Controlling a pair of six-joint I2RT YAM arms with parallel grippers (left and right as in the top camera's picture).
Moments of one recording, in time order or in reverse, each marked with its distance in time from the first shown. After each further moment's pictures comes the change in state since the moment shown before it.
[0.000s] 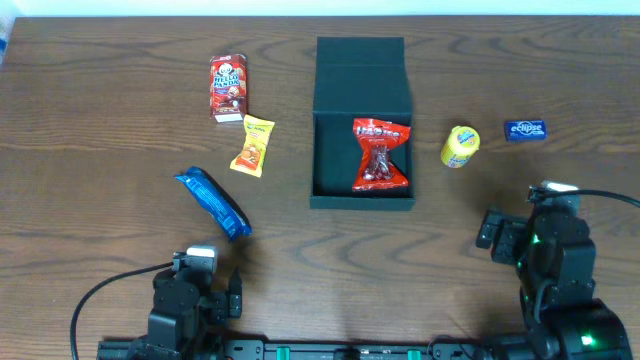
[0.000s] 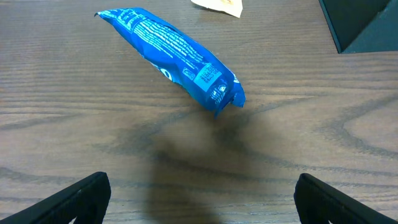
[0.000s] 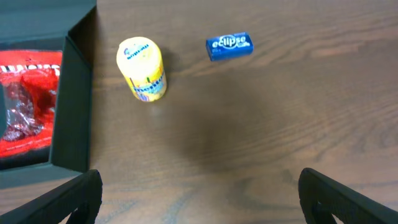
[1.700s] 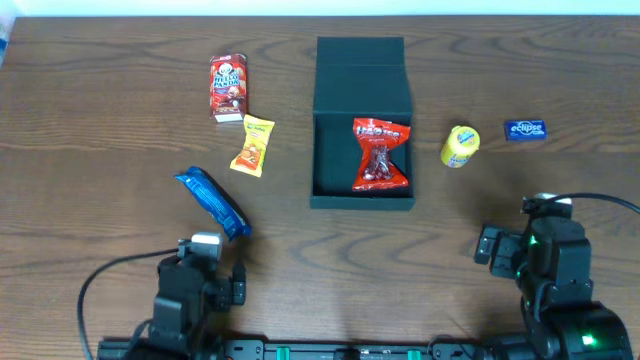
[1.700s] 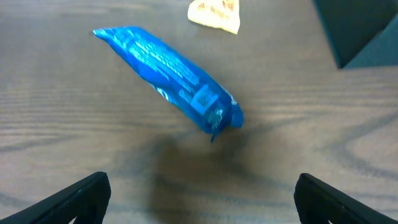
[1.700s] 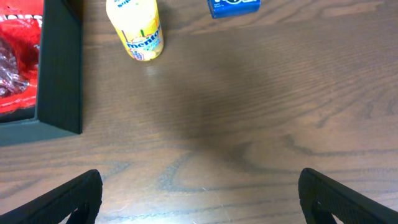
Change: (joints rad) left arm 0.000 0.156 -0.008 0.153 -0.003 0.015; right arm -0.012 0.000 0.000 -0.126 -0.039 -0.001
